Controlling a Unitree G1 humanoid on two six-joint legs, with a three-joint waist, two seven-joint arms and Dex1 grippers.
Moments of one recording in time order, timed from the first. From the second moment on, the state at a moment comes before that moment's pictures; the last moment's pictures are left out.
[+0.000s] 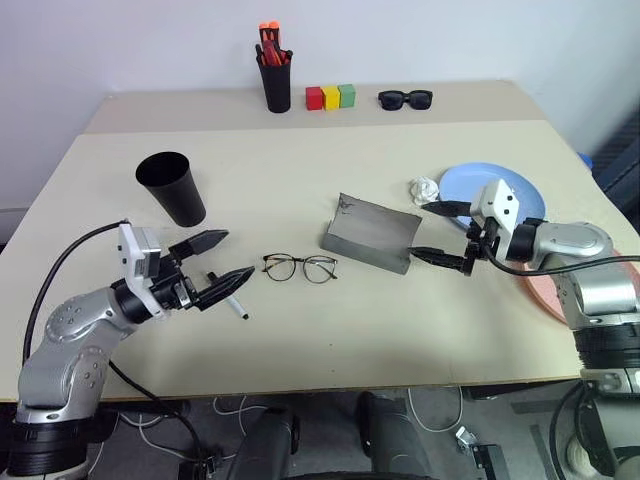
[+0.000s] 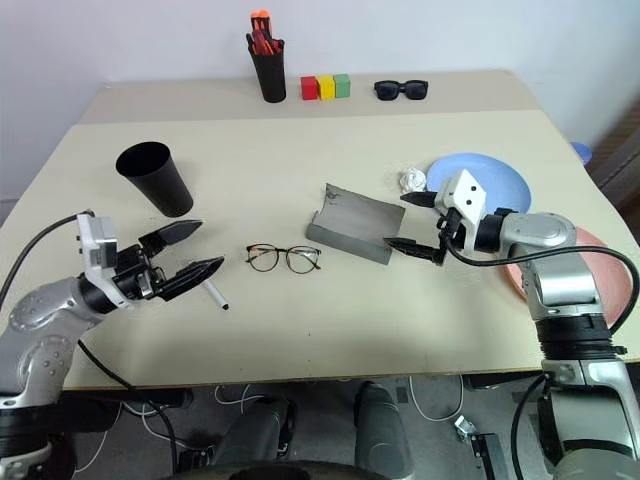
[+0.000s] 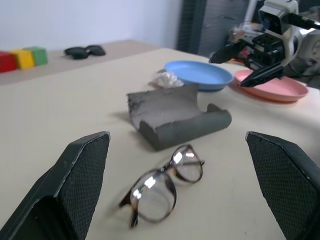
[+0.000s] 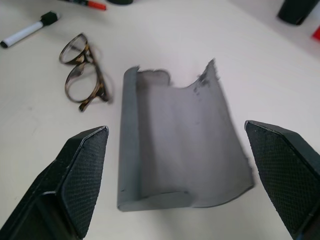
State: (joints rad) left arm 0.01 0.62 0.31 -0.31 -0.70 0.32 -0.95; right arm -0.50 -0.74 -0.01 0.17 0.33 0.19 1.15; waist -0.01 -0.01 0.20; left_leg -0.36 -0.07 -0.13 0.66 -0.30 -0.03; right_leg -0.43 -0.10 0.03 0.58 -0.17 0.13
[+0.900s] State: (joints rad) left arm -0.05 0.81 0.43 -0.20 -0.74 0.50 -0.92; right arm -0.46 -0.61 0.01 -0.17 0.39 0.34 1.01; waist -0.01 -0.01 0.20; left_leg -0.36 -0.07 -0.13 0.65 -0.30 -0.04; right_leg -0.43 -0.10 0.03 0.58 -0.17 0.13
